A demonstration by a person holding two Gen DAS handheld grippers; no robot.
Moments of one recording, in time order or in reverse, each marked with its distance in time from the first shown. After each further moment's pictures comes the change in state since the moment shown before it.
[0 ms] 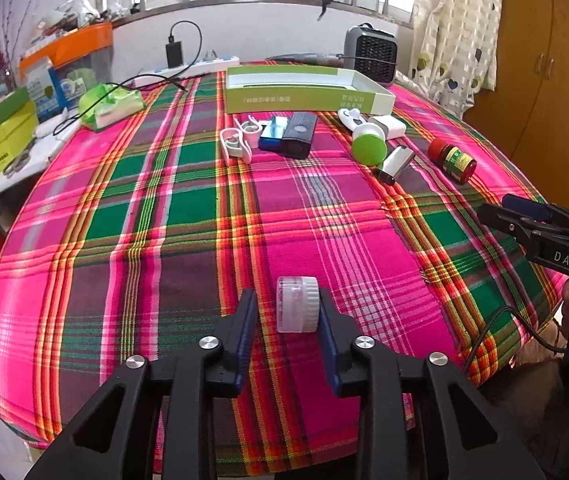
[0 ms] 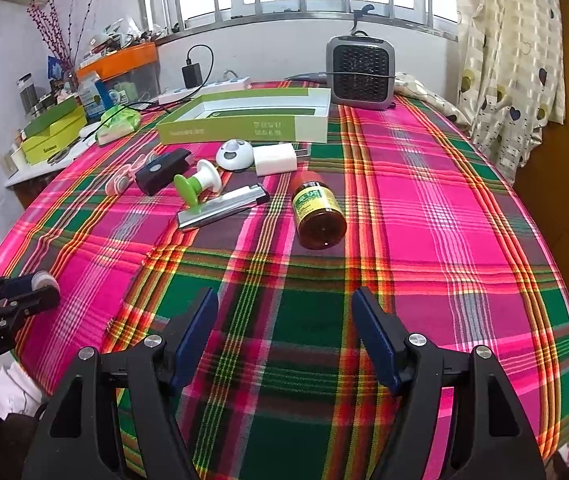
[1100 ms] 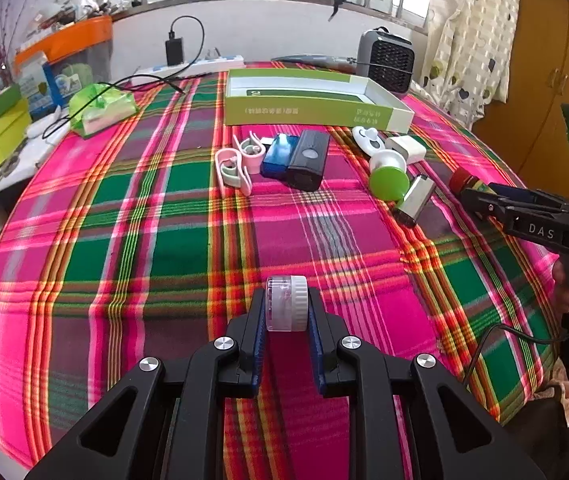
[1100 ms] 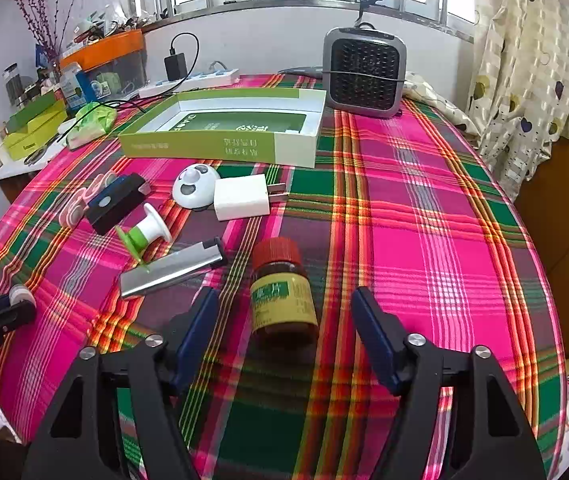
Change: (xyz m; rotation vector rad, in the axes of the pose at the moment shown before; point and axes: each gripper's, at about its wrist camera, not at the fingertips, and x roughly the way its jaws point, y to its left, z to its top) left arm 0.030 0.003 0.038 -0.042 0.009 -0.009; right arm 0.049 -0.016 0.055 -0.047 0.060 -0.024
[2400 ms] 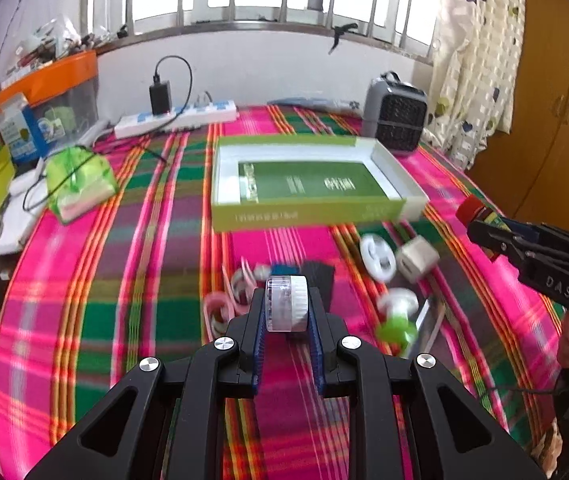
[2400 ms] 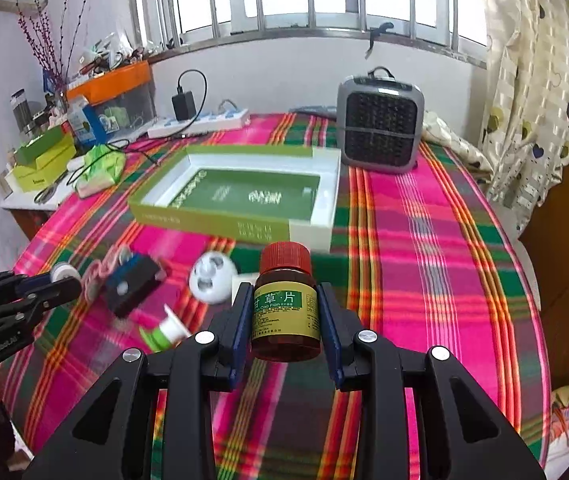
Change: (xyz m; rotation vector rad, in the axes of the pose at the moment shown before) left arm 0.023 0.002 0.109 0.001 -0.082 -0.008; right arm -0.006 0.006 0.068 0.004 -0.090 0.050
